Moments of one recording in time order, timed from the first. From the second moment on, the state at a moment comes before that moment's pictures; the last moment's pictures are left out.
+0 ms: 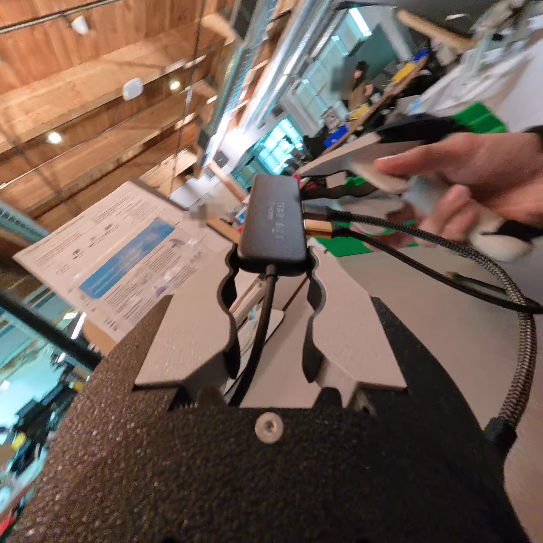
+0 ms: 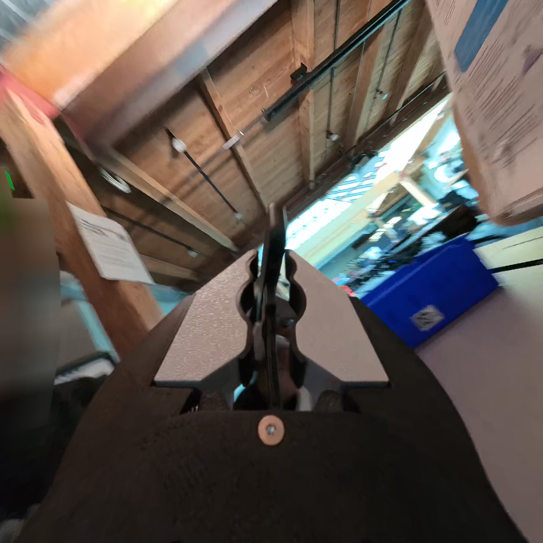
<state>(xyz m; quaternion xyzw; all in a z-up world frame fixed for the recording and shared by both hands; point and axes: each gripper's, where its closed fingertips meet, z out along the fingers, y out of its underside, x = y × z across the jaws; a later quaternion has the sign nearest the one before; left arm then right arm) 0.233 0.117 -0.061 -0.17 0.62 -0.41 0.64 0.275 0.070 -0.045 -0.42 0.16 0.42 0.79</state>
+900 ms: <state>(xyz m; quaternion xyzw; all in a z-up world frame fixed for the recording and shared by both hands) 0.280 0.157 -0.109 -0.39 0.52 -0.50 0.57 0.280 0.112 -0.117 -0.70 0.00 -0.22 0.67</state>
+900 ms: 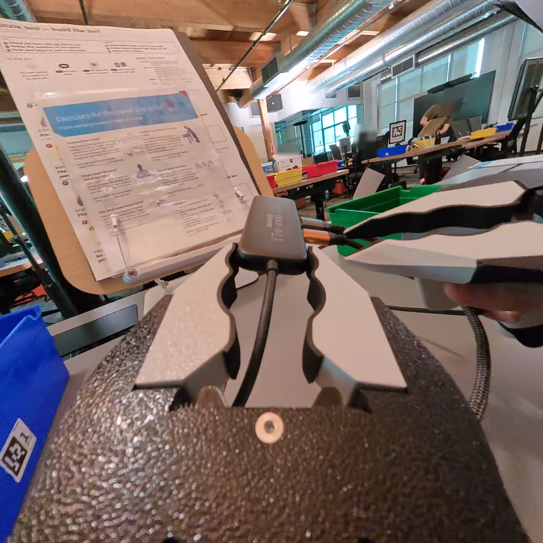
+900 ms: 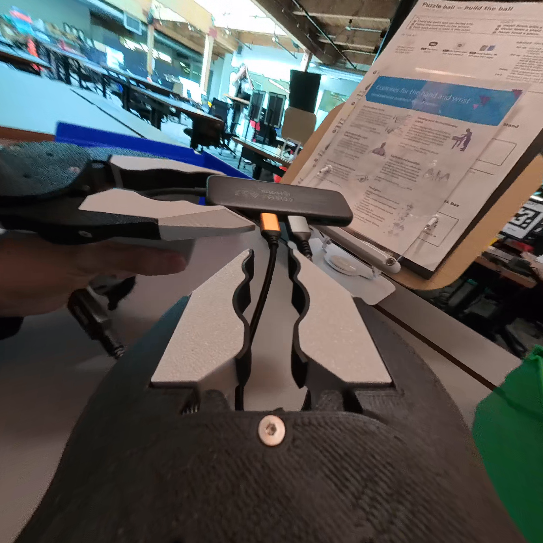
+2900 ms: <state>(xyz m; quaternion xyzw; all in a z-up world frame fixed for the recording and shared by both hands) 0.274 0.204 -0.103 -0.44 0.46 -0.54 0.56 0.413 -0.082 -0.023 -0.72 0.15 -0.24 0.64</state>
